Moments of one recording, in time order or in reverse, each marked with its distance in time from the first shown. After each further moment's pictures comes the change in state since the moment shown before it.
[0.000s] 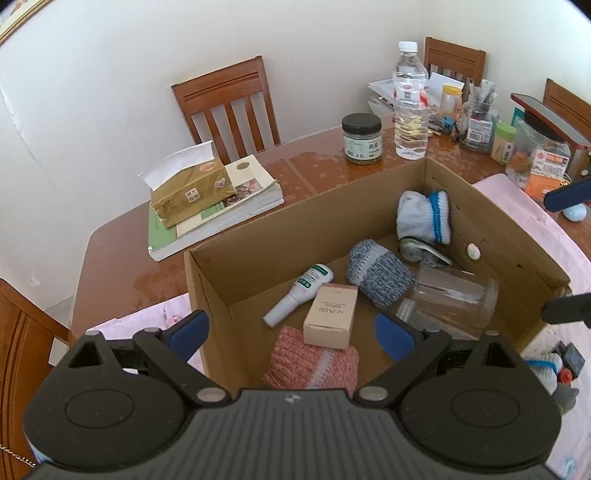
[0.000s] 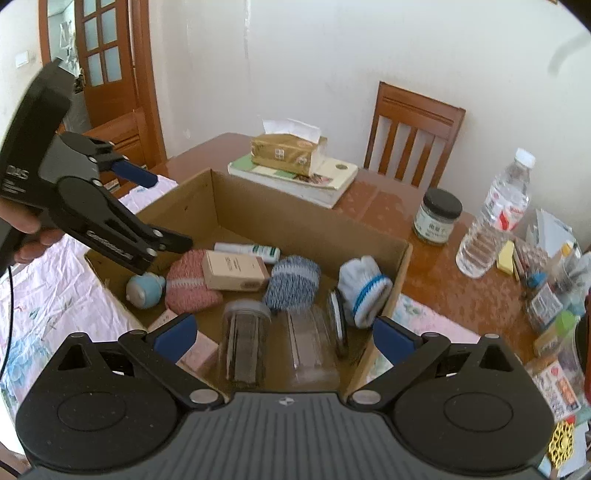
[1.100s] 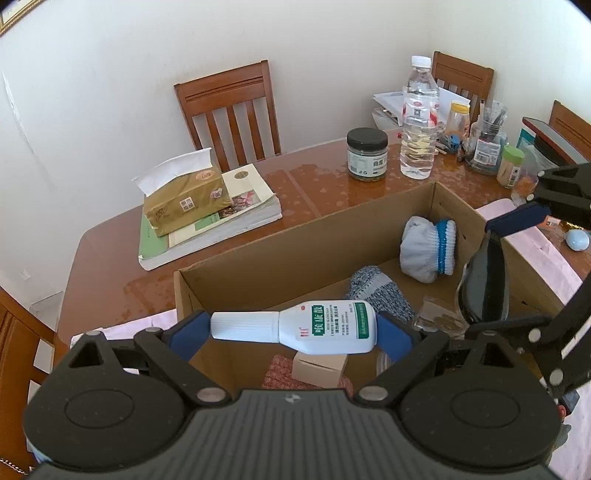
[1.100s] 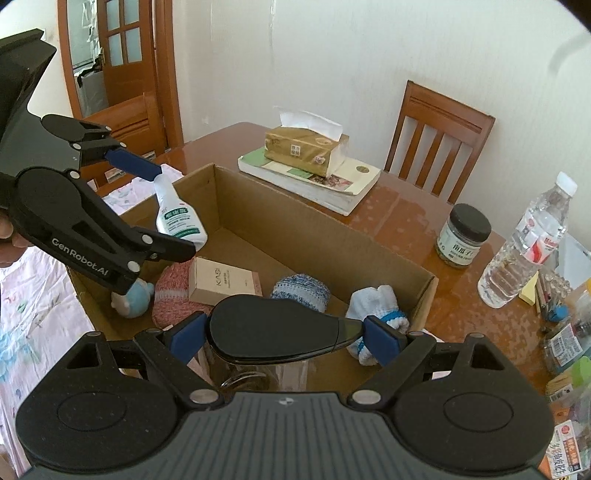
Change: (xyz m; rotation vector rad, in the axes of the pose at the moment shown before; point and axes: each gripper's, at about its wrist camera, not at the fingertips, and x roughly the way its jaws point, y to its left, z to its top) left arm 0.020 0.007 0.018 -0.060 -0.017 -0.025; right arm 0.052 -0.005 0.033 -0.096 0.033 0.047
